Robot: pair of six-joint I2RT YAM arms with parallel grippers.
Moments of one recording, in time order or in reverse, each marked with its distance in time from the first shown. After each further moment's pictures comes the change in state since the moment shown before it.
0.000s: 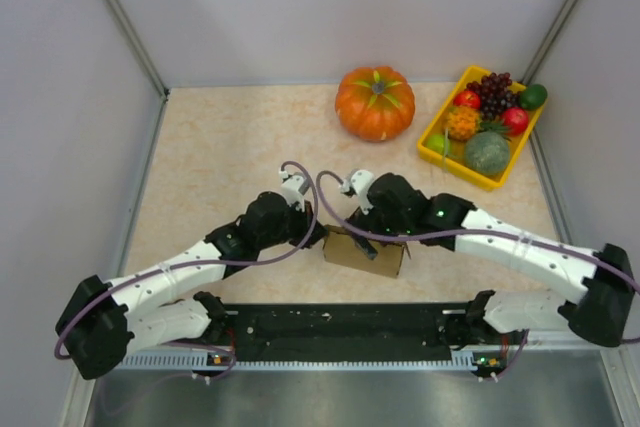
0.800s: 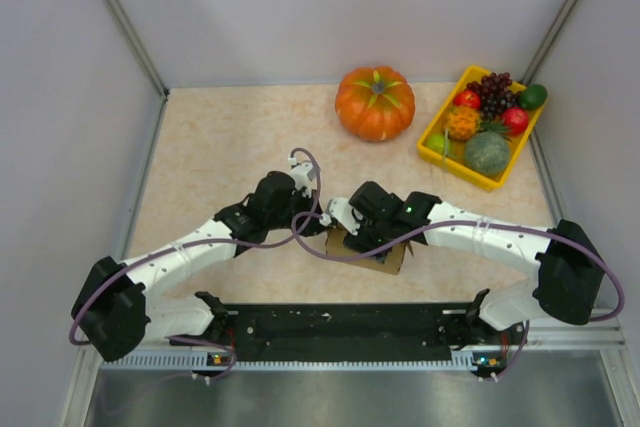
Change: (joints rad) left arm 0.061 0.145 0.165 -0.137 0.116 0.017; right arm 0.006 0.134 0.000 -0.077 -0.077 -0.265
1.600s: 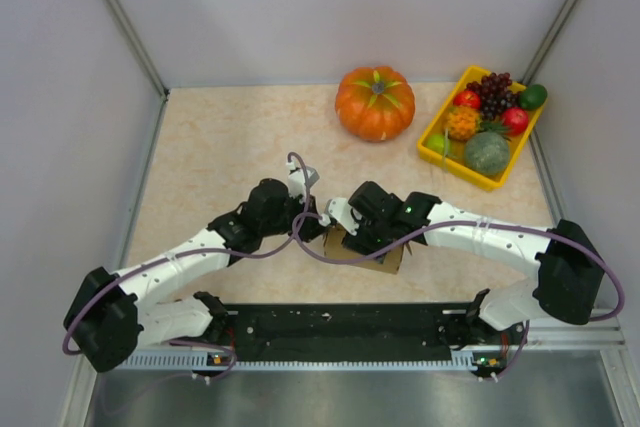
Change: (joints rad) left arm -0.001 -0.086 -0.090 0.072 0.005 0.138; right arm 0.000 0.000 0.000 0.012 -0.002 -0.003
